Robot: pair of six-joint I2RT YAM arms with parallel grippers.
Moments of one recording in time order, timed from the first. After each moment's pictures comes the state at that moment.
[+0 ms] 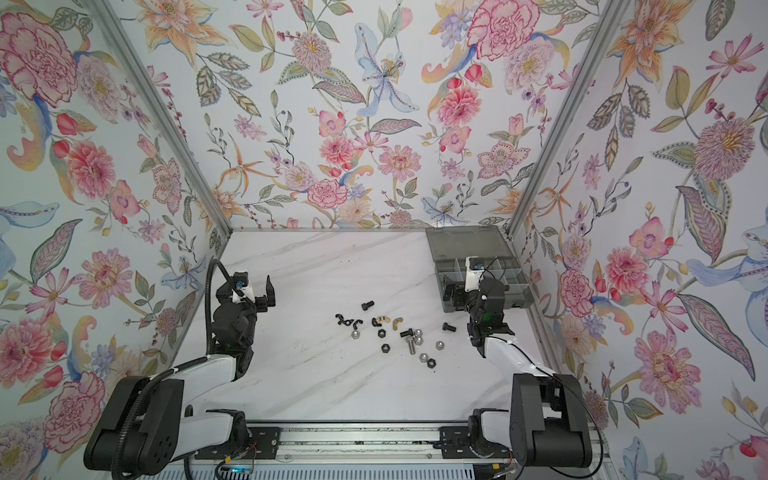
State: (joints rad) left arm -0.11 1.25 0.33 0.91 -0.24 0.15; right arm 0.04 1.28 0.60 0.35 -0.16 0.00
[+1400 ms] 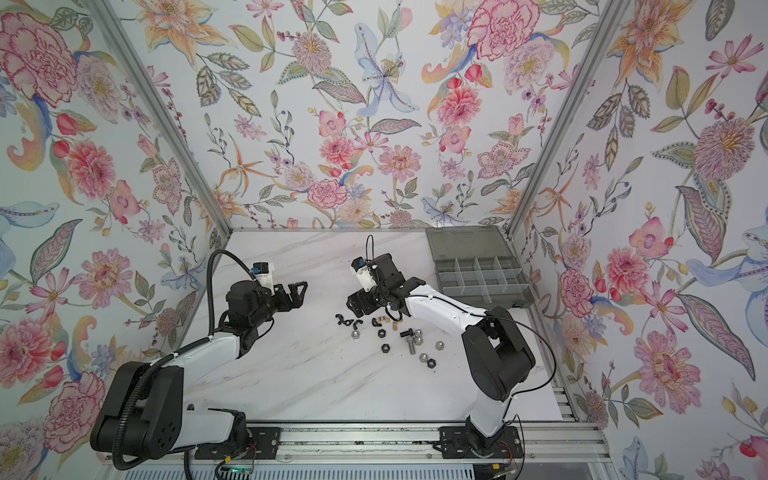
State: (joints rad) left arm -0.14 1.35 0.54 0.43 0.27 -0.35; right arm 0.69 1.76 1.26 -0.33 -0.19 0.06
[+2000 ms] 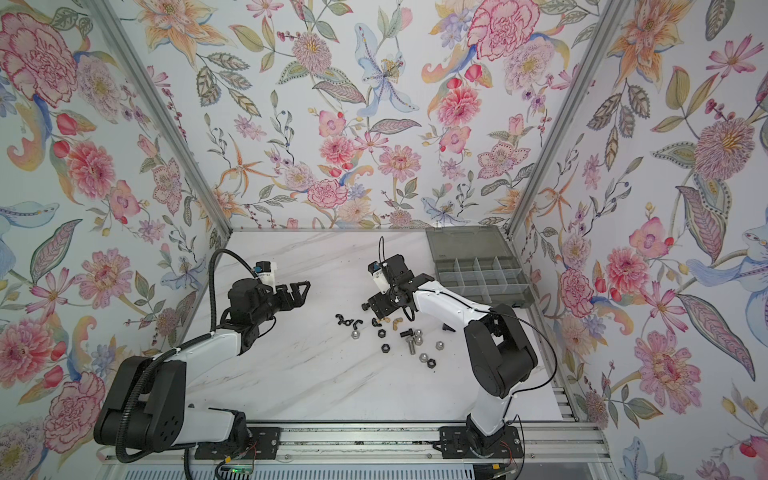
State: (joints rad) left arm -0.14 1.39 0.57 0.42 0.33 -0.40; right arm 0.59 1.76 1.24 -0.50 -0.04 -0.10
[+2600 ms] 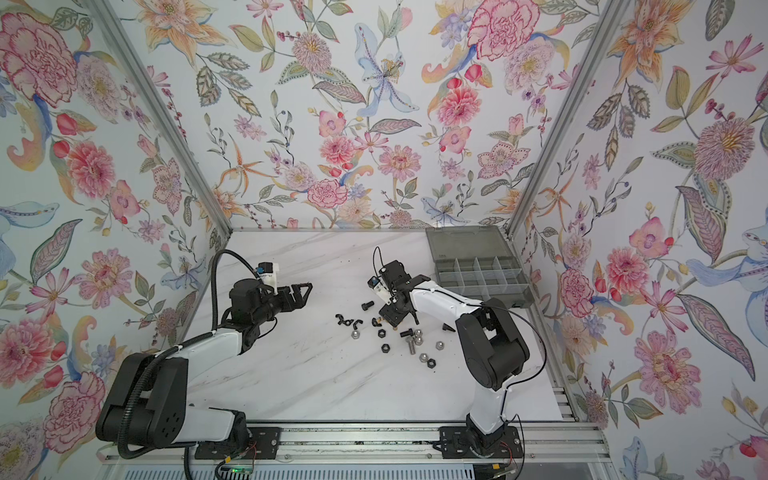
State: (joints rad) left arm -0.14 1.40 0.57 0.42 0.36 -0.41; right arm 0.60 1.83 1.24 -0.60 0.07 -0.36
